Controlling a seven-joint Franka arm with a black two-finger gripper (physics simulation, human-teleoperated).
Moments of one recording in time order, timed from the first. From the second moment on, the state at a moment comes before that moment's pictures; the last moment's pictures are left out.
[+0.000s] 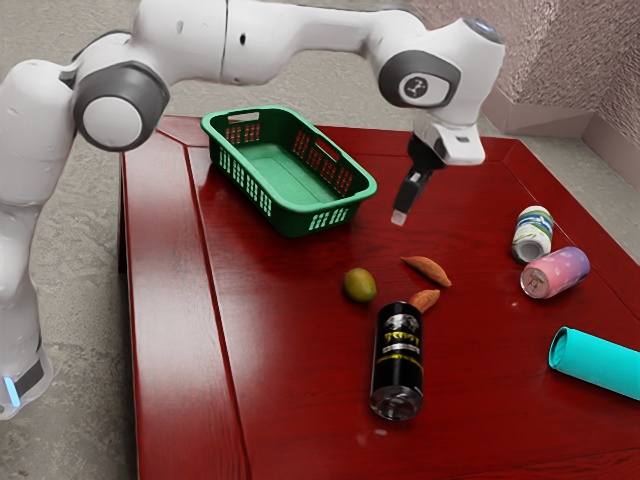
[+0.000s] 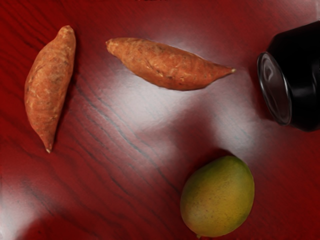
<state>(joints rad) -0.04 0.33 -0.08 -1.24 0.10 1.56 0.64</state>
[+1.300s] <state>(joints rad) -0.02 0.26 -0.08 -1.54 0.04 1.68 1.05</state>
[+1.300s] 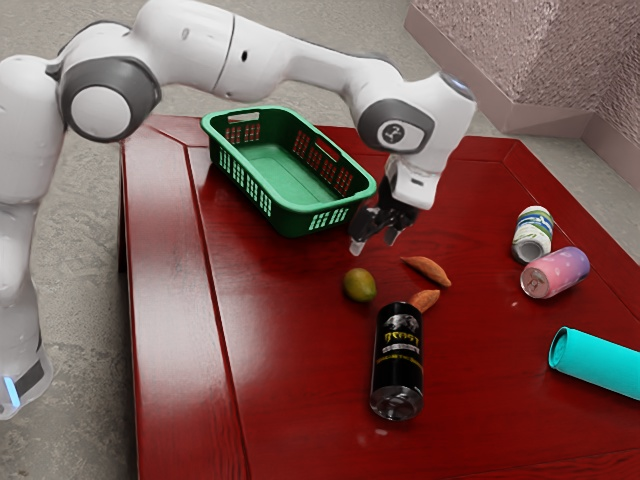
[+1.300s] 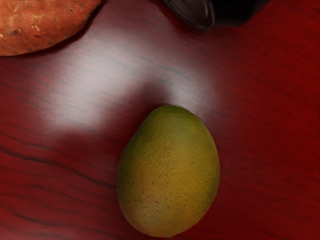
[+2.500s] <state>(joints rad) -0.02 0.29 -0.10 -1.72 0.00 1.95 1.05</state>
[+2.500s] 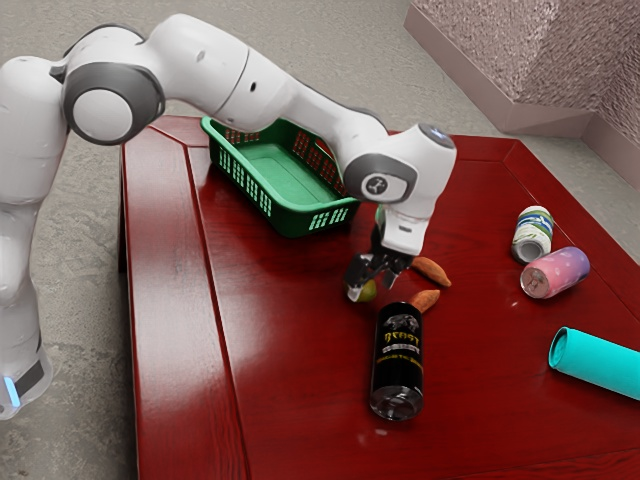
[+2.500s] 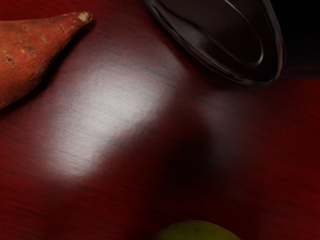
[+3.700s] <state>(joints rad) -0.01 0.29 -0.10 -1.74 0.04 1.95 1.07</state>
